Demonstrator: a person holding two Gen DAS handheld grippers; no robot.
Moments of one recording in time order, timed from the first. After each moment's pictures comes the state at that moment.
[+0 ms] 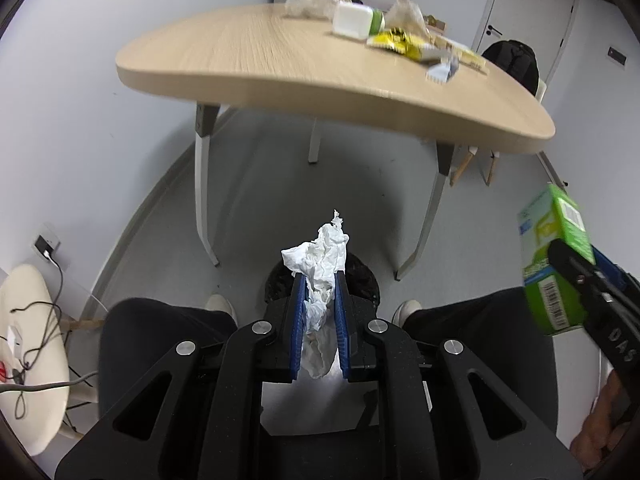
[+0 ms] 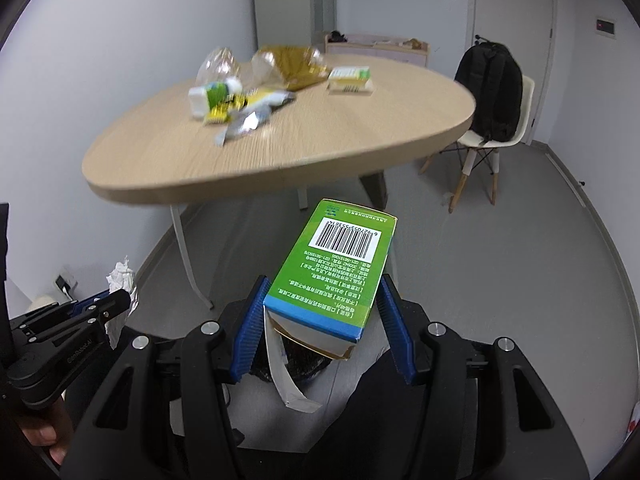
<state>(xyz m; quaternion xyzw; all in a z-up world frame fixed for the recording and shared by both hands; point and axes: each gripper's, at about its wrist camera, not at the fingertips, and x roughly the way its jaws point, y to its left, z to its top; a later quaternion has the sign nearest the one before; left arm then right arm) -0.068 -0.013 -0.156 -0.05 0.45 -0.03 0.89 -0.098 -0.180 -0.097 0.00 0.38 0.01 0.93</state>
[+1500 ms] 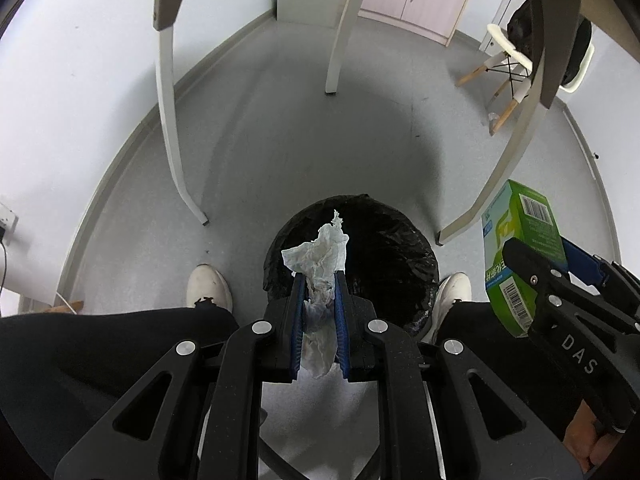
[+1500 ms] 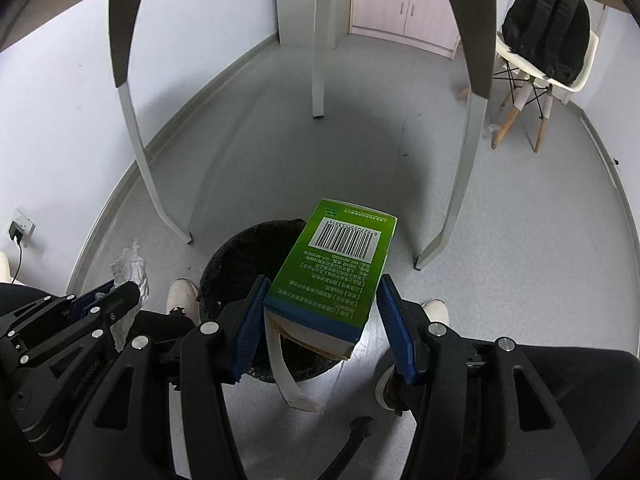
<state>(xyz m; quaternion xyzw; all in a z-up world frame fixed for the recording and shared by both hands) 0.047 -0.009 -0.332 -0.05 0.55 -0.01 0.84 0.060 -0.136 -0.310 -0.03 0.51 0.02 0.86</state>
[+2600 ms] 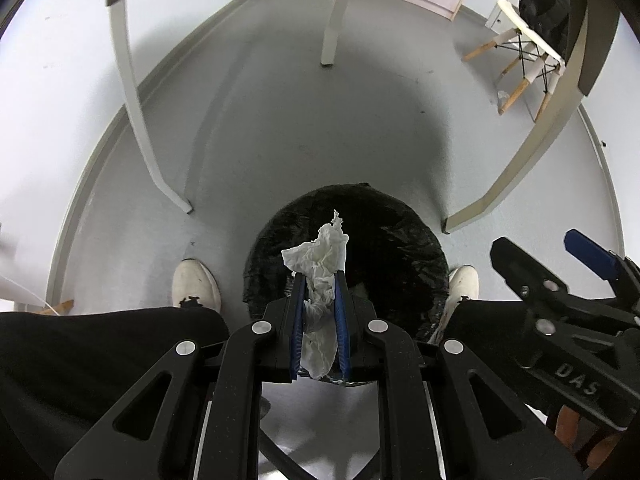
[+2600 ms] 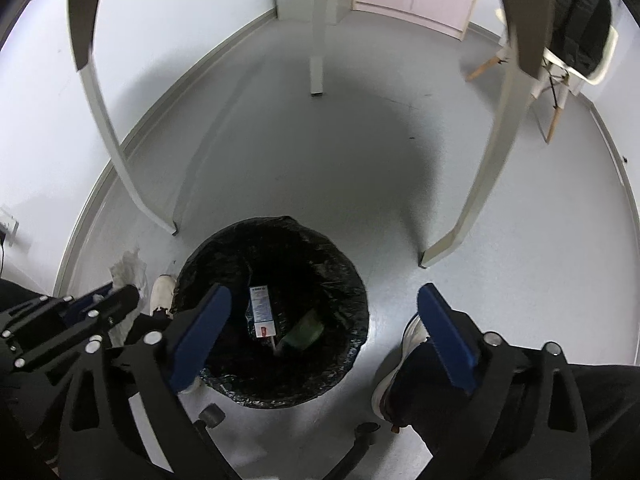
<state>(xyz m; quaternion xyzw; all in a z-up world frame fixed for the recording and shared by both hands) 0.096 -0.026 -0.375 -0.04 0.59 -0.01 0.81 0.107 -0.150 -0.359 -0.03 0.54 0.02 0.84</state>
